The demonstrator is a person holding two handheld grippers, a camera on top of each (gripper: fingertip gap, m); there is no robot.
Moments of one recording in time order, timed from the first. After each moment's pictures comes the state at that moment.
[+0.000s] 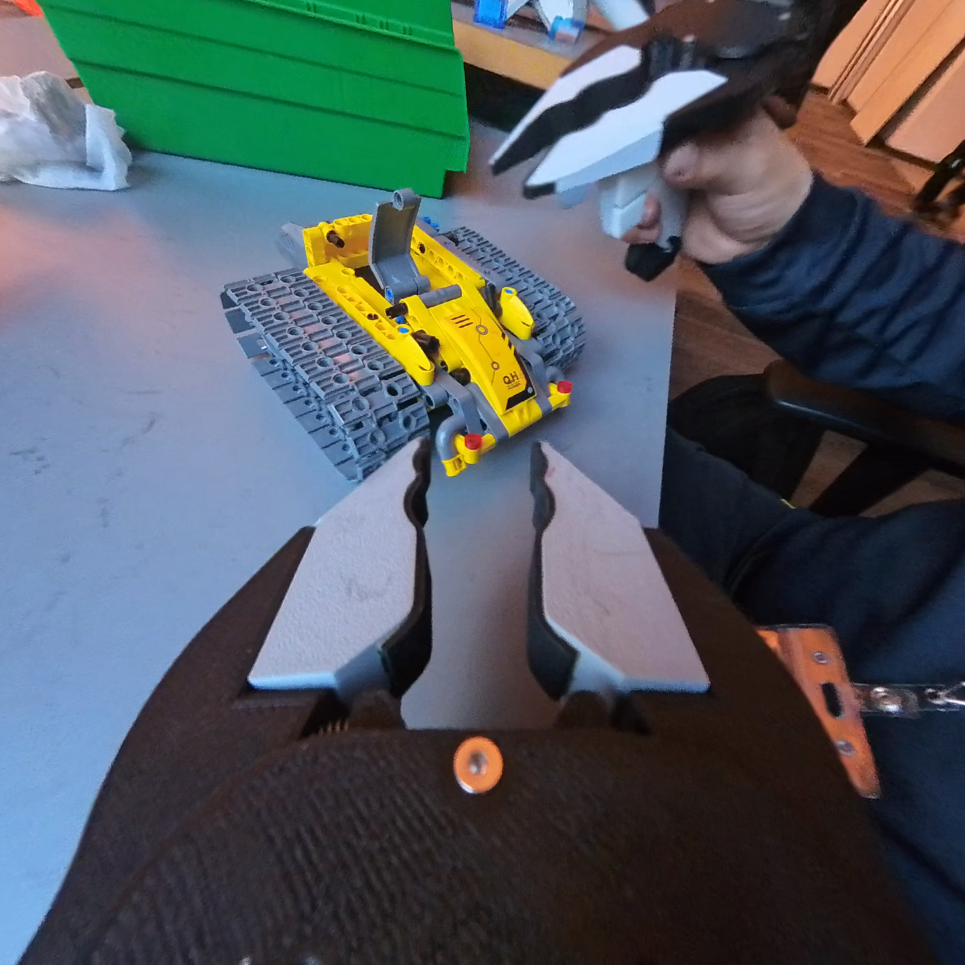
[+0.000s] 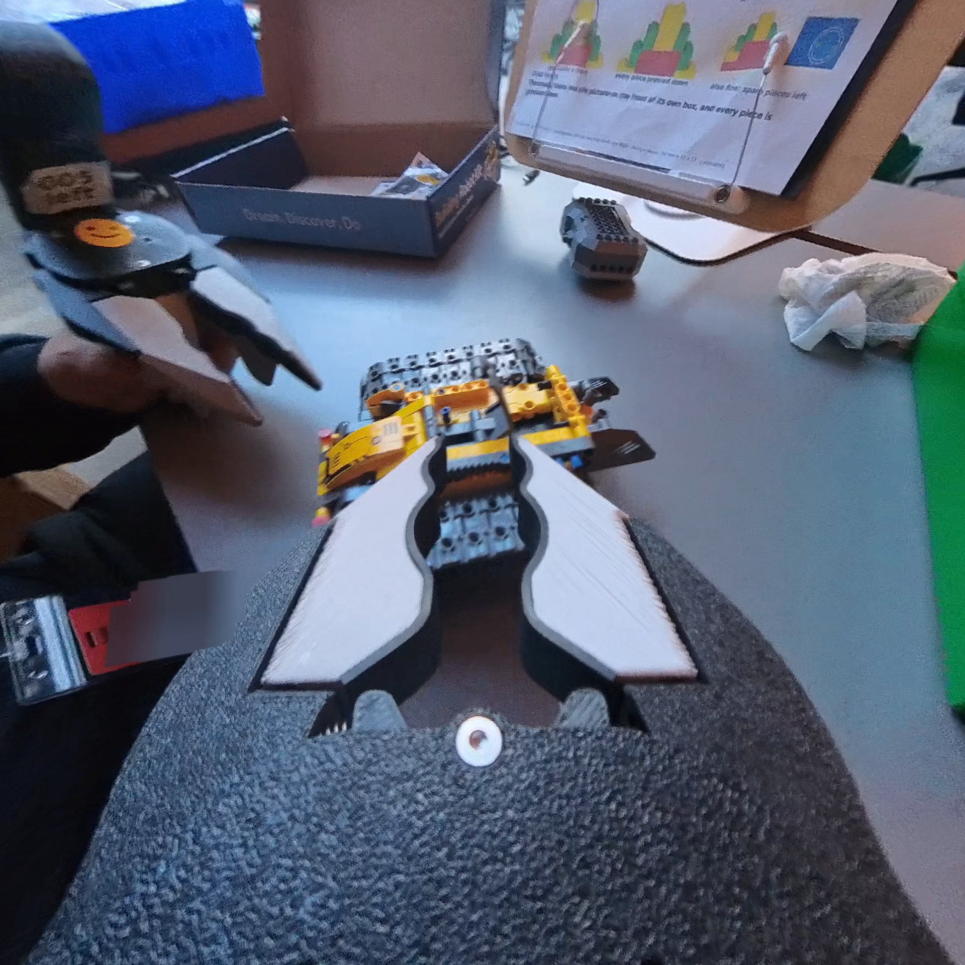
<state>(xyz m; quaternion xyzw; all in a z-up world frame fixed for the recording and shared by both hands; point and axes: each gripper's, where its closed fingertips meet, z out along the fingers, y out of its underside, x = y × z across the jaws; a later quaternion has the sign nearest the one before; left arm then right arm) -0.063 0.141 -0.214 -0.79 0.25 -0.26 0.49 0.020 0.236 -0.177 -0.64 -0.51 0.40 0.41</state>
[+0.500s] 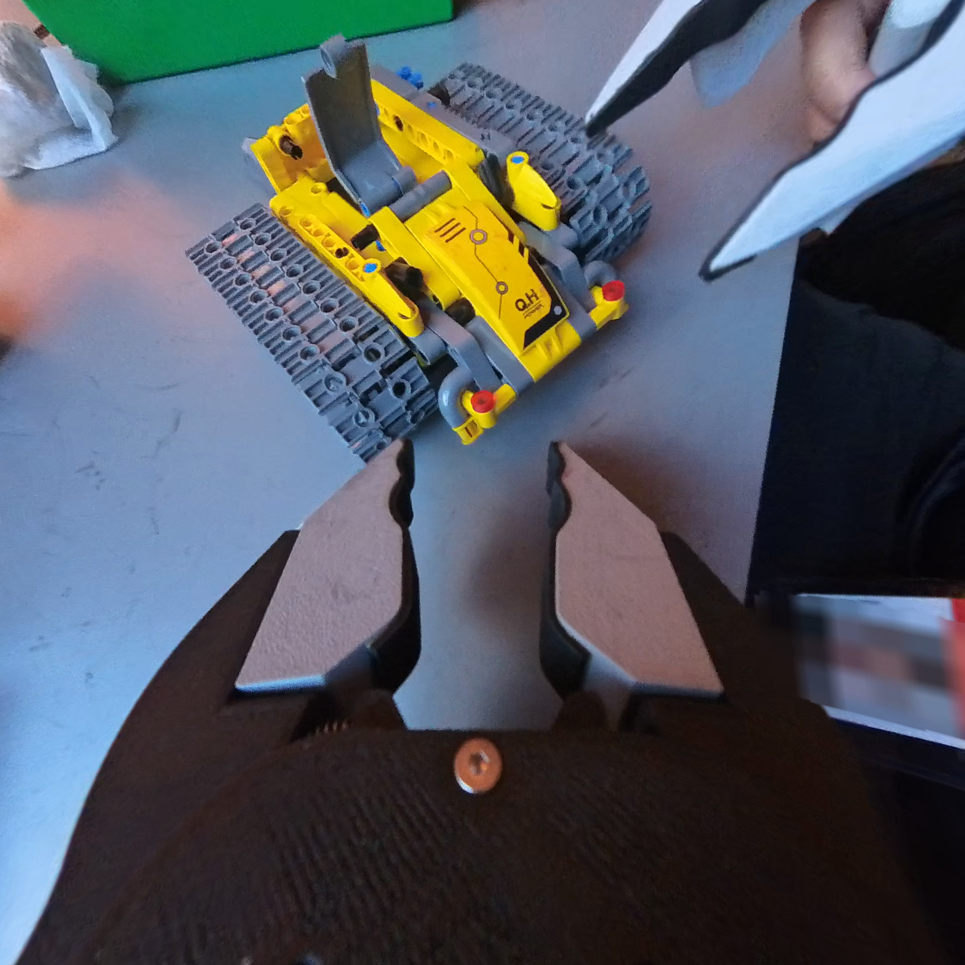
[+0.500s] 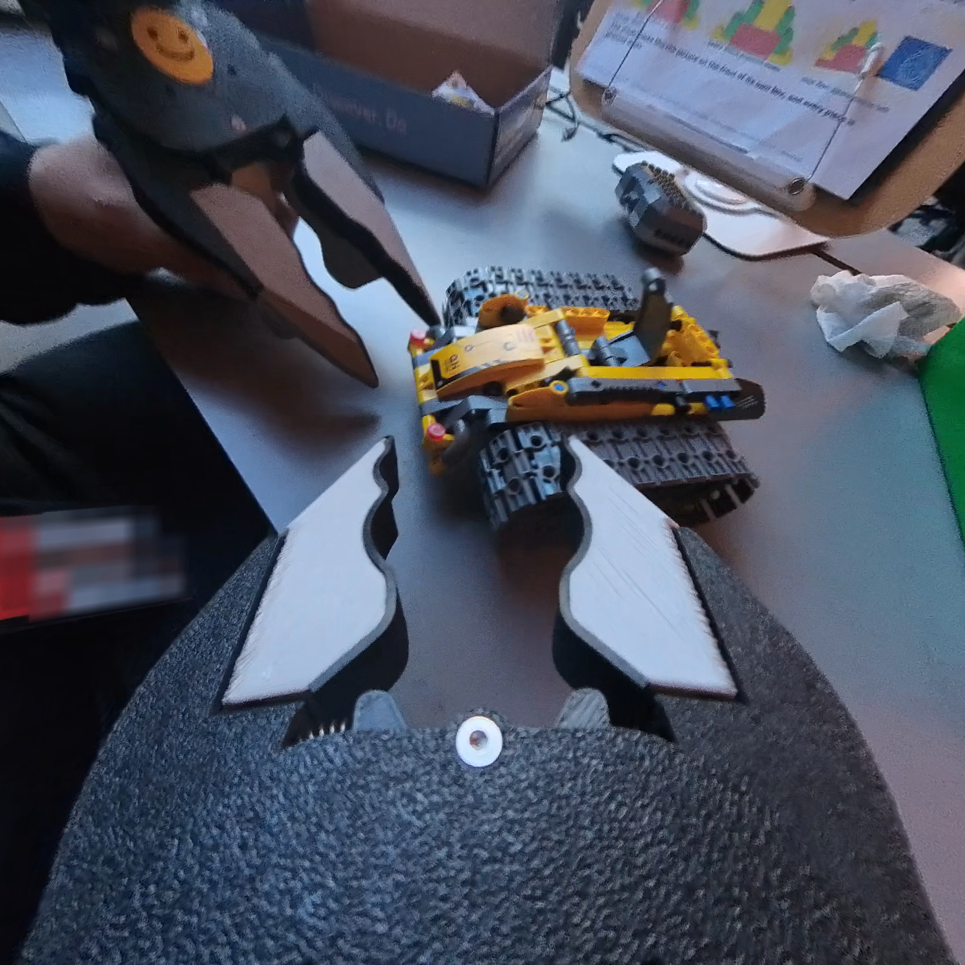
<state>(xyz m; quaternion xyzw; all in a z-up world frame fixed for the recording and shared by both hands) -0.061 0.150 -0.254 -0.83 0.34 -0.11 0.43 0.021 0.166 -0.218 -0.61 -0.56 0.30 0.46</state>
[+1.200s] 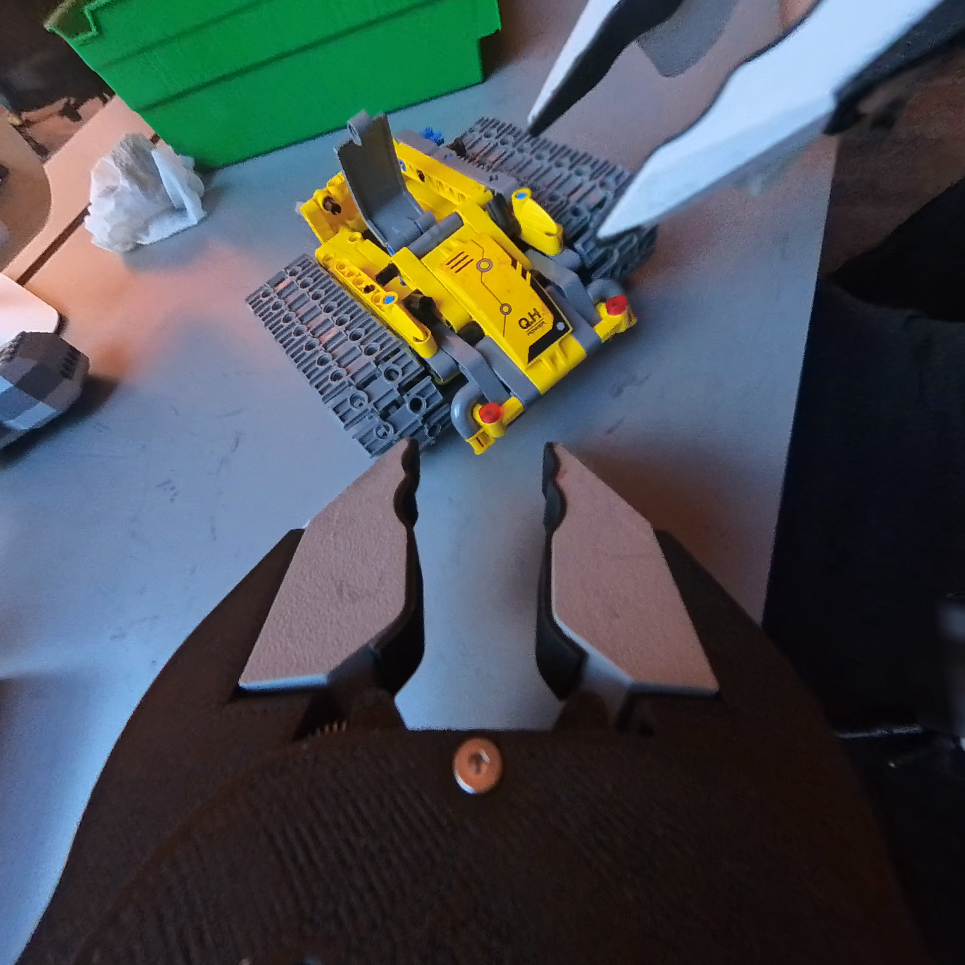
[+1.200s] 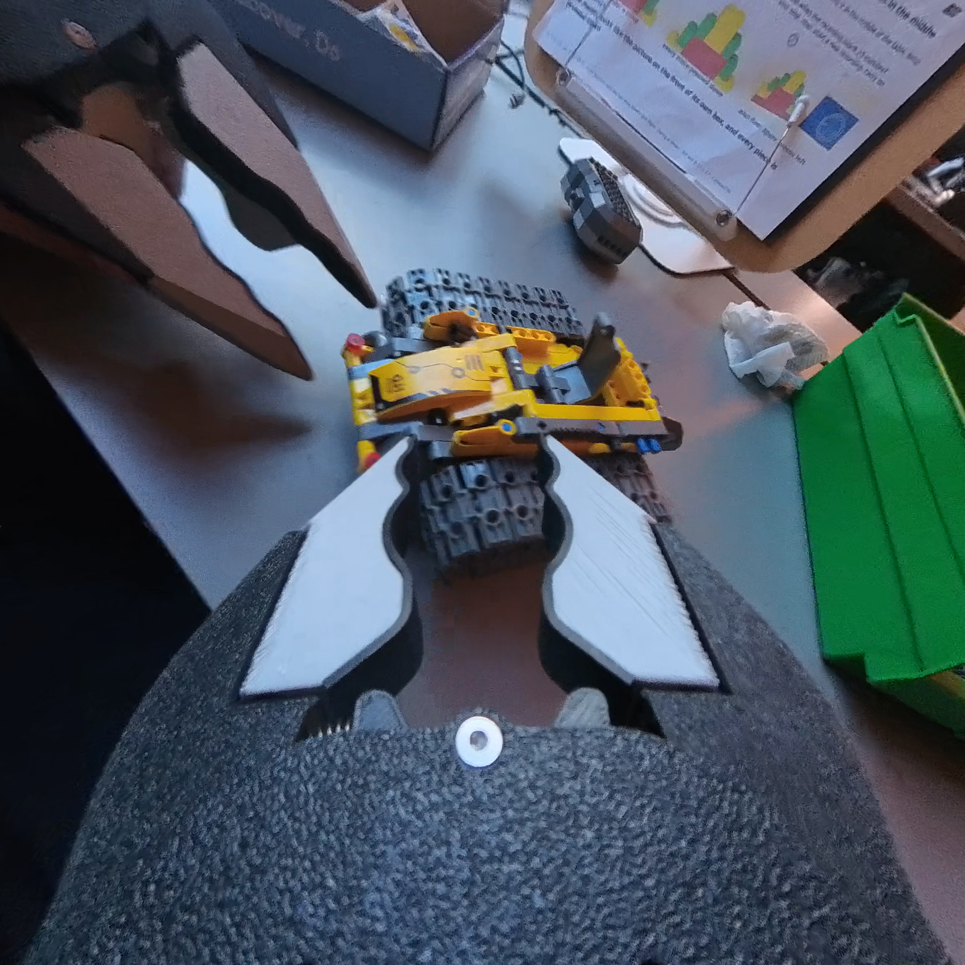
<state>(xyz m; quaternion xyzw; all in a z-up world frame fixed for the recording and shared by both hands) -0.063 0.151 -0.242 -0.81 0.34 -0.06 0.48 0.010 0.192 -0.207 -0.61 -0.59 0.20 0.49</state>
